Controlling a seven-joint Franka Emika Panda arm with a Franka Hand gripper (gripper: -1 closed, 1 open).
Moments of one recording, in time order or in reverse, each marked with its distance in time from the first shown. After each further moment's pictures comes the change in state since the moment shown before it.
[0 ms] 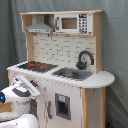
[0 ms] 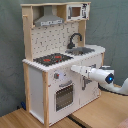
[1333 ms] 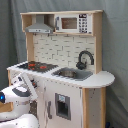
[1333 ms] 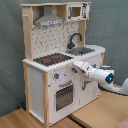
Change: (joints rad) arm 0.000 0.000 -0.001 0.001 0.000 0.000 0.427
